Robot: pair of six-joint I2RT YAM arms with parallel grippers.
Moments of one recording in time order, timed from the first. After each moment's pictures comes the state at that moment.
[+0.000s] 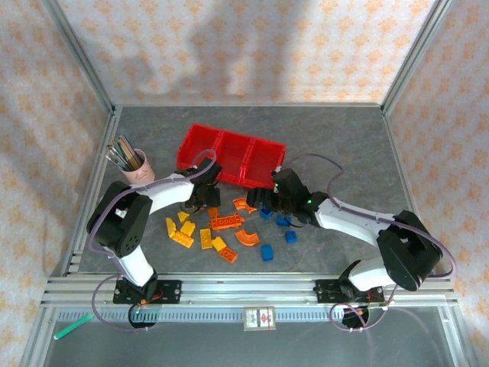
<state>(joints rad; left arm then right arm) -0.46 1.71 0.96 -0.54 -0.16 -0.59 0.72 1.39 0.74 -0.13 -0.09 0.74</state>
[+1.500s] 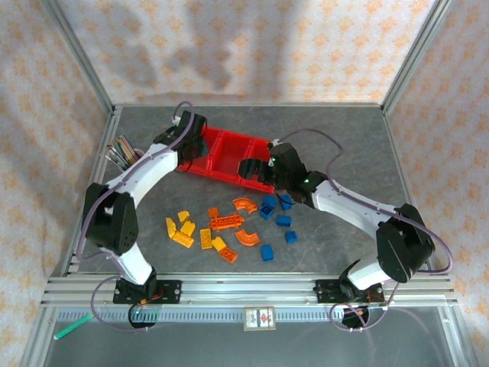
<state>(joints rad) -0.29 1.72 1.39 -0.60 -0.25 -0.54 0.67 1.46 1.00 -0.15 -0.07 0.74</state>
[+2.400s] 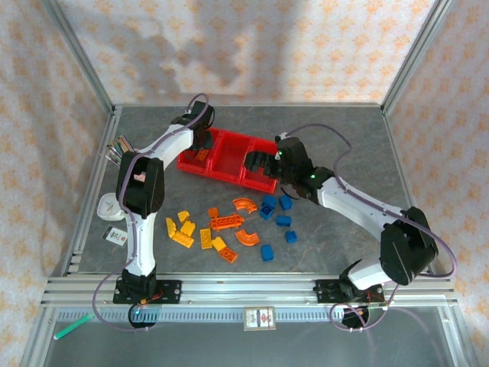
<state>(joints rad) -0.23 2.14 1.74 -0.70 -0.24 -0.41 0.62 1.43 1.02 -0.18 -0.06 0.72</state>
